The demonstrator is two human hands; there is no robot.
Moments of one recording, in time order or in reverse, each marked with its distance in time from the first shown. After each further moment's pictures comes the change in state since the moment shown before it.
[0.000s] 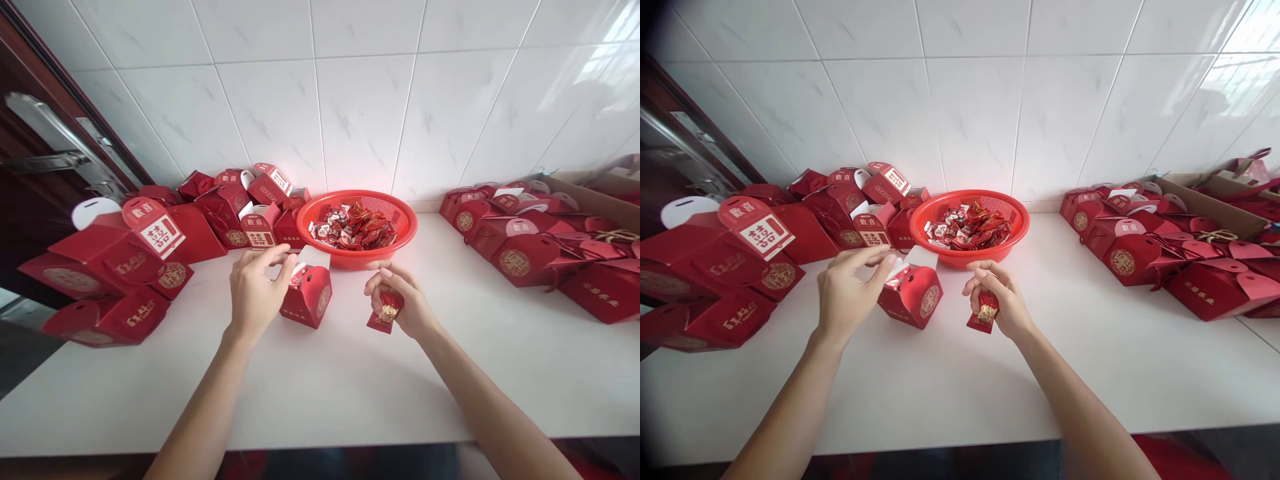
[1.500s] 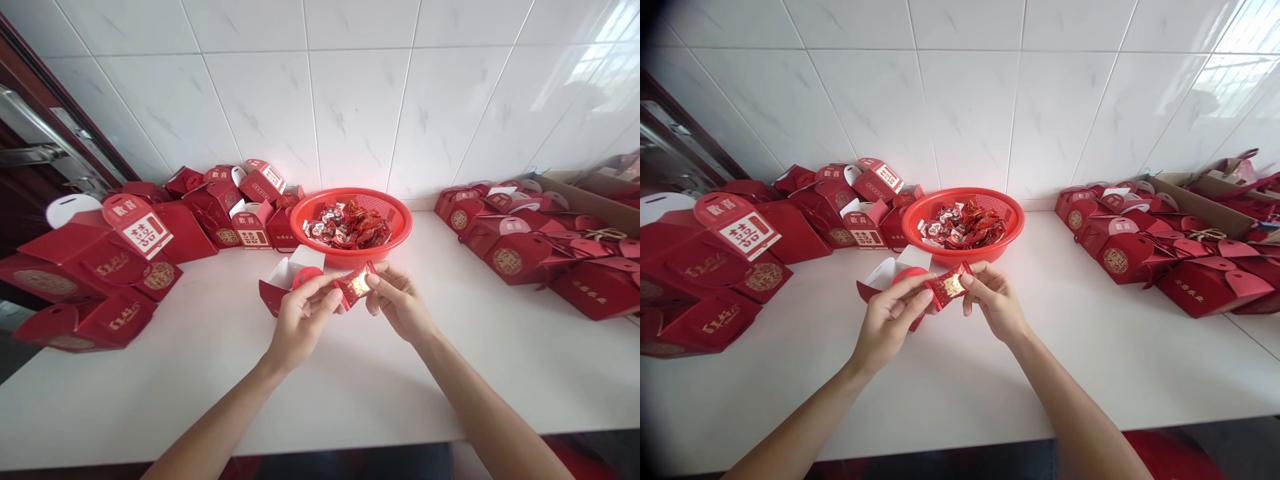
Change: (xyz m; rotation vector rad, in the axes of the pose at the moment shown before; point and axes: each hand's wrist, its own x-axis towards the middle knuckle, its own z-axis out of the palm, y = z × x) left_hand -0.038 0.061 0.014 -0.964 -0.469 -0.435; right_hand -0.003 -0.001 0.004 0.025 -0.030 -0.049
